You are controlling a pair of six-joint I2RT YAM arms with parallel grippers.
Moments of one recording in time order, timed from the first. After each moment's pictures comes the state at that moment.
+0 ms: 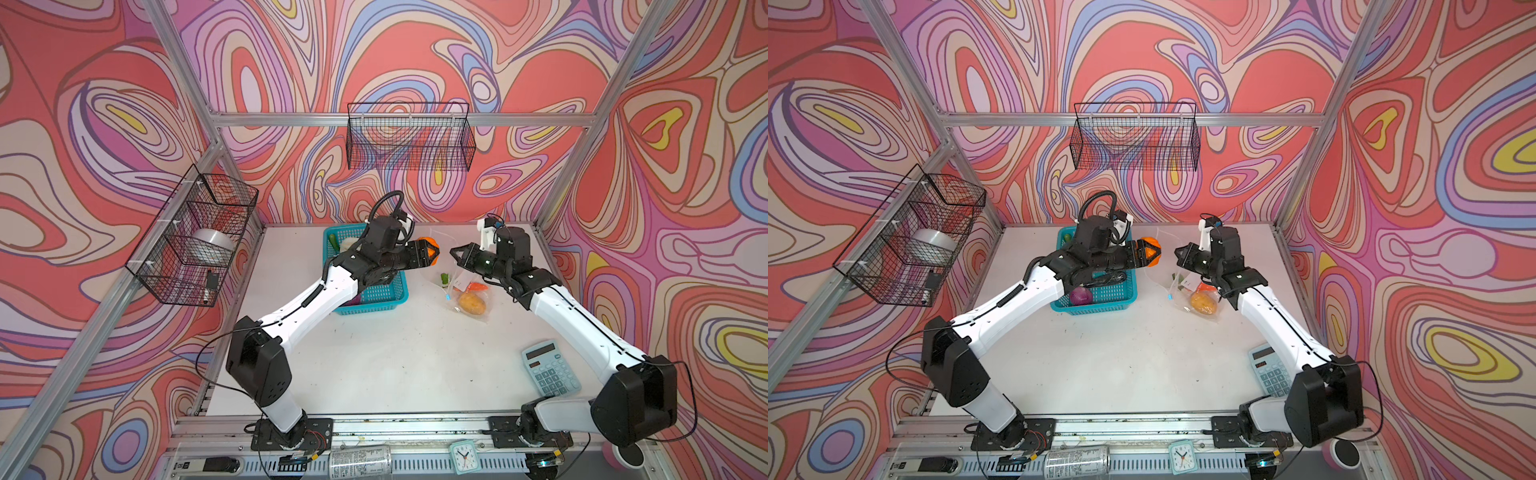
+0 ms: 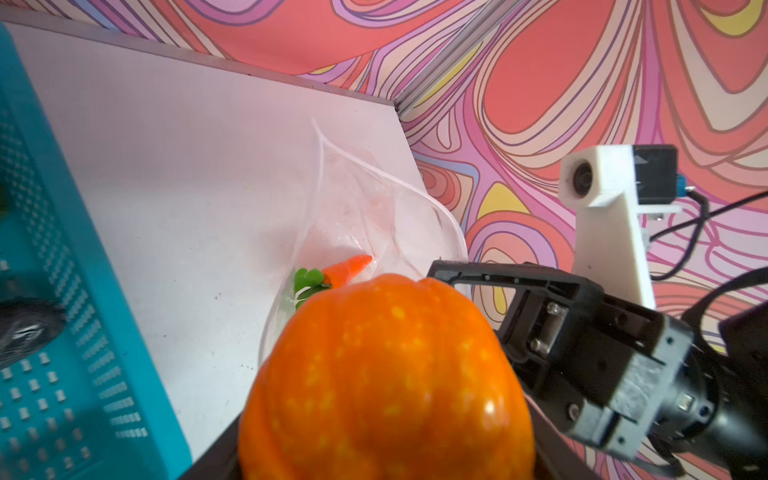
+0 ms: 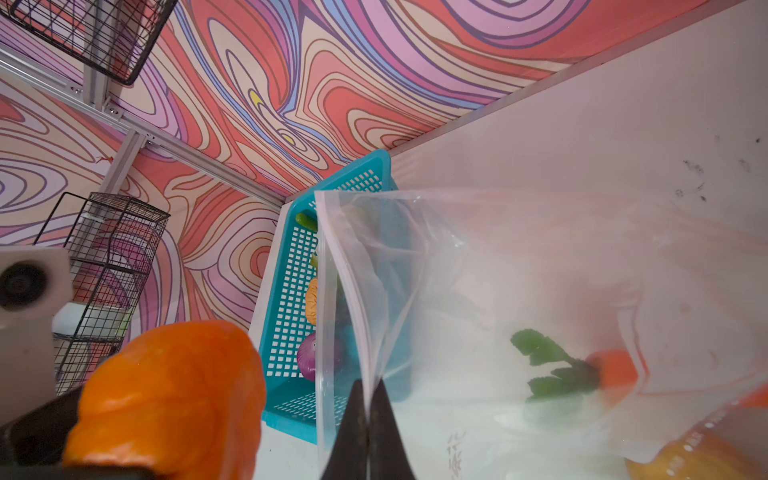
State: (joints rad) left arm -0.66 1.70 1.54 -0.32 0.28 -0.71; right arm 0.28 1.36 1.13 -0.21 -0.33 0.67
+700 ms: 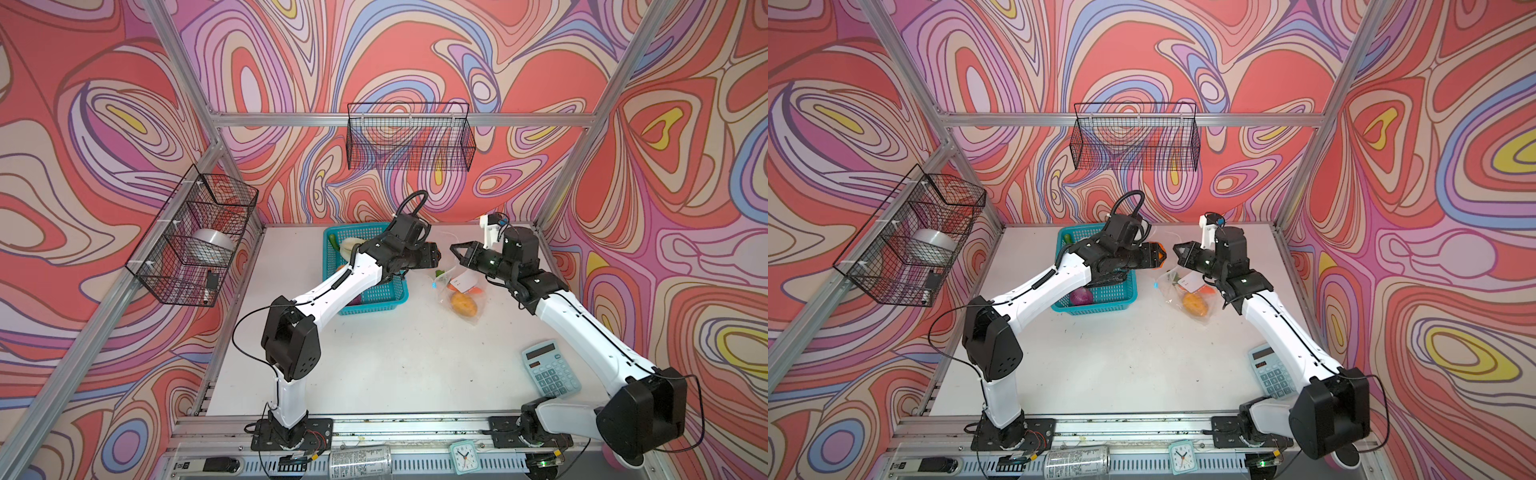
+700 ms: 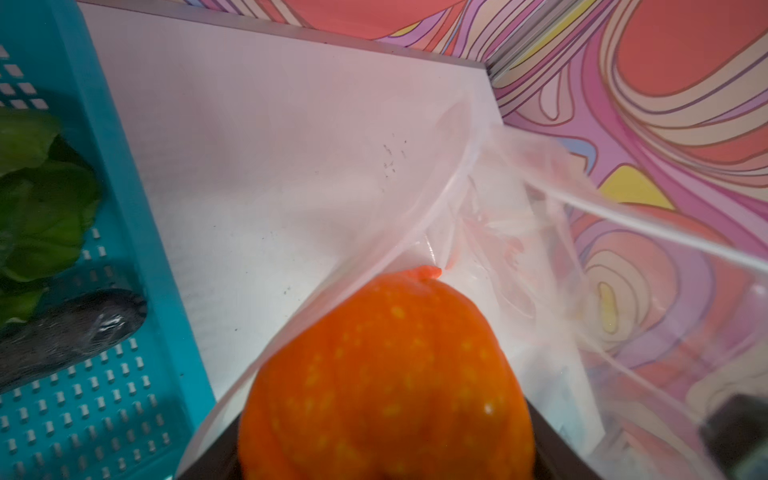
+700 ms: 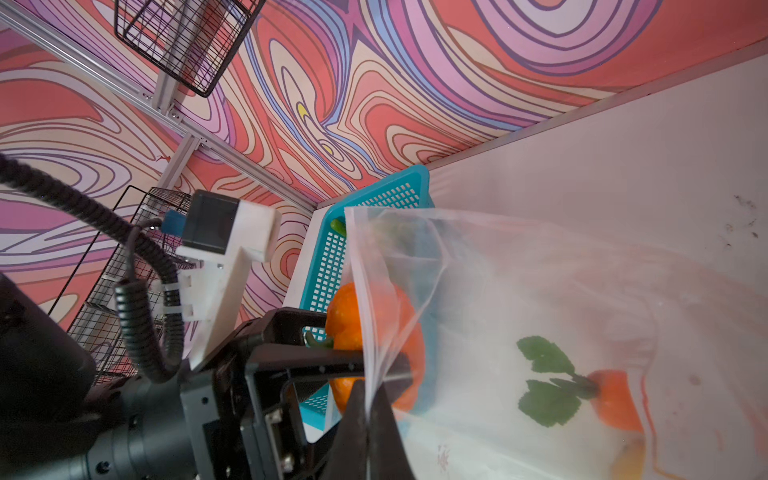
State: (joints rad) left arm -0.70 1.91 1.79 -0.61 0.06 -0.61; right arm 0.28 1.30 1.11 -0.16 -0.39 0.66
